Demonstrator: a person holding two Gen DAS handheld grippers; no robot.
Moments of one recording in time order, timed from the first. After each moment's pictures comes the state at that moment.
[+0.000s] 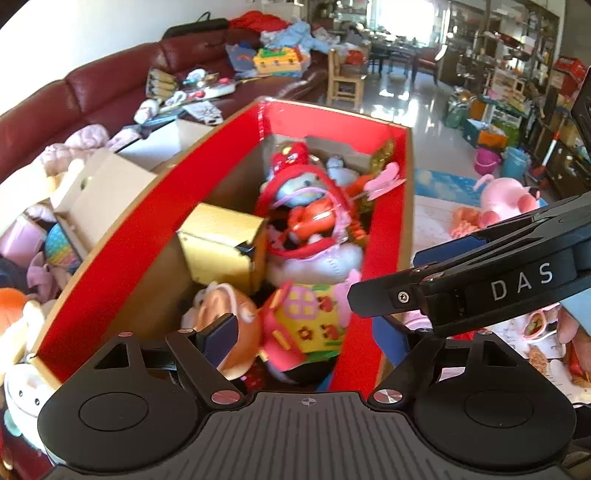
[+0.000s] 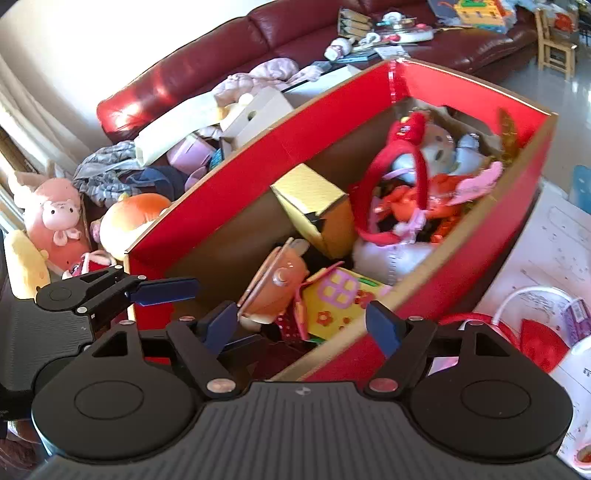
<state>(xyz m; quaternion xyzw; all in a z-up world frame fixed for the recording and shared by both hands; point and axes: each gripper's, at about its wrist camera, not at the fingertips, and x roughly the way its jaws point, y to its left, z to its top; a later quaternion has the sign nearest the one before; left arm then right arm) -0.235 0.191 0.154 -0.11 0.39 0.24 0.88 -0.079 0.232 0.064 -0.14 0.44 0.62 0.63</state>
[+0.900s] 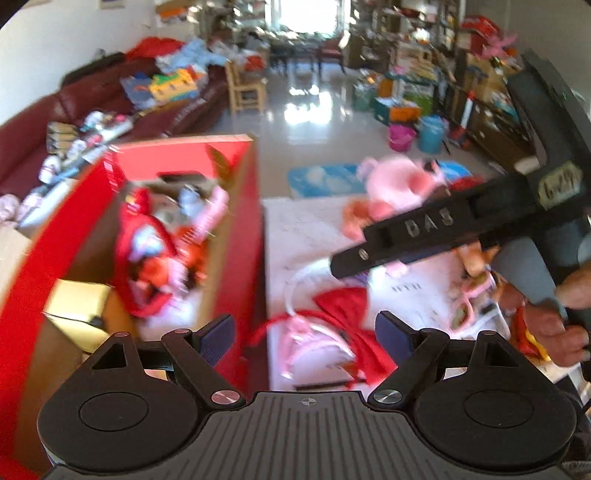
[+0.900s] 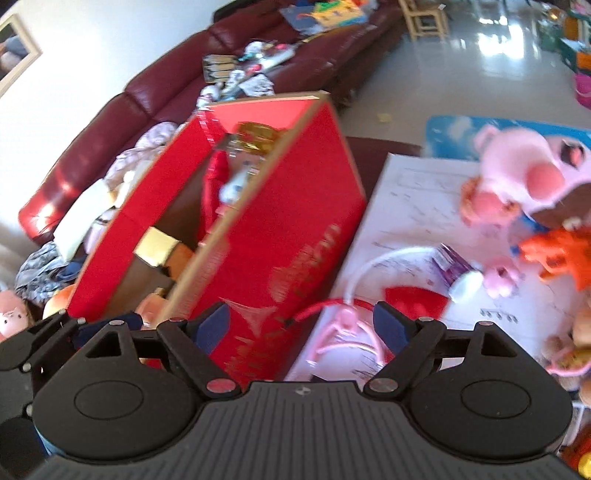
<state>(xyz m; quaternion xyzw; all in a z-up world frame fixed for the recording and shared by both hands) -0.133 0.100 0.135 -0.04 0.40 0.11 0.91 0.043 0.137 0.028 -0.03 0.49 0.48 0.72</state>
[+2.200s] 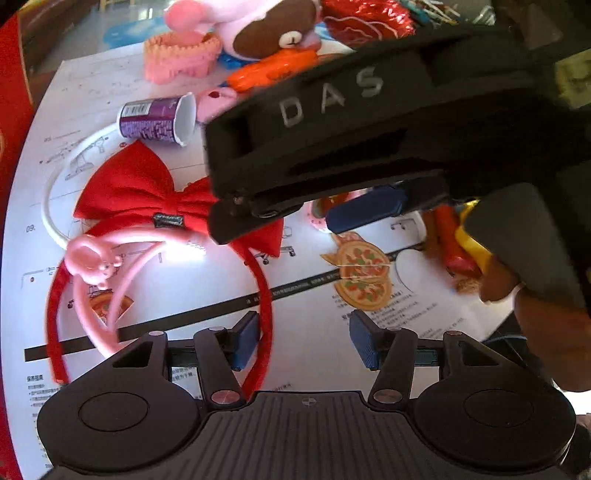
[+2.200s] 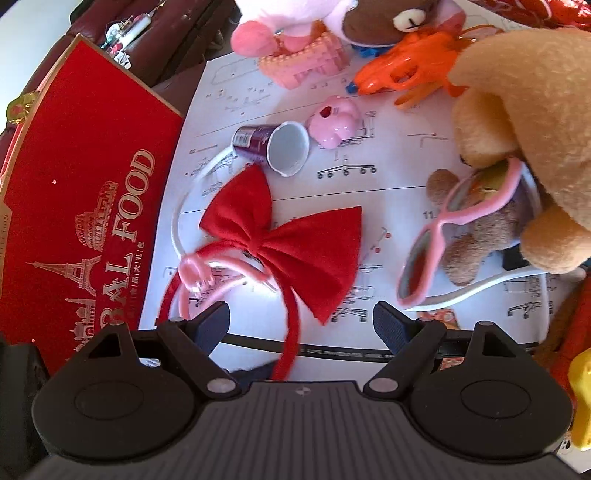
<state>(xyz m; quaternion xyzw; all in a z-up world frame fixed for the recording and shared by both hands) -0.039 0.017 -0.034 -0.12 0.53 -0.10 0.83 0.097 0.049 -0.100 0.00 0.62 0.33 0.72</state>
